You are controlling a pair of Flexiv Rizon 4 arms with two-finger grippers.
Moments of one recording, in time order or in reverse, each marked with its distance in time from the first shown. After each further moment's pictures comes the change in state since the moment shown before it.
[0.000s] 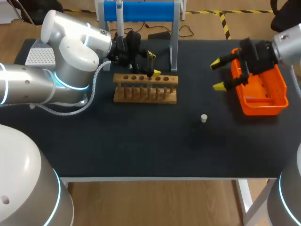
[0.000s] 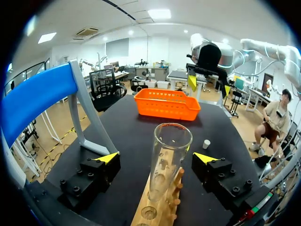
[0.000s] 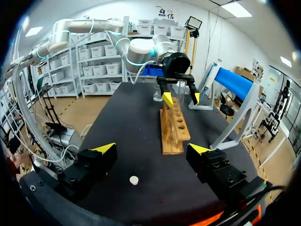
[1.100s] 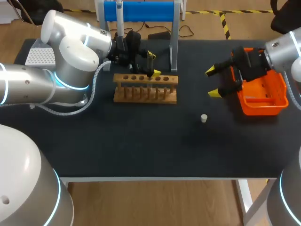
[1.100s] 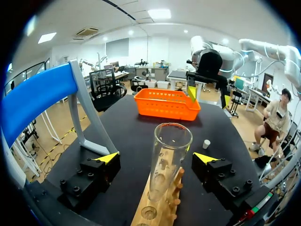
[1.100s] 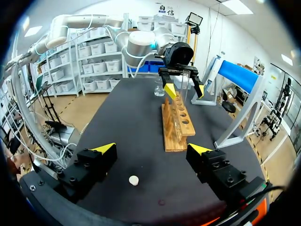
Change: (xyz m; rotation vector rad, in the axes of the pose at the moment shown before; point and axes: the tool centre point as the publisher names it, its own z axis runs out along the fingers) left arm 0.000 0.000 0.000 0.000 0.000 0.000; right arm 0.001 -0.013 0.018 0.020 0.006 0.007
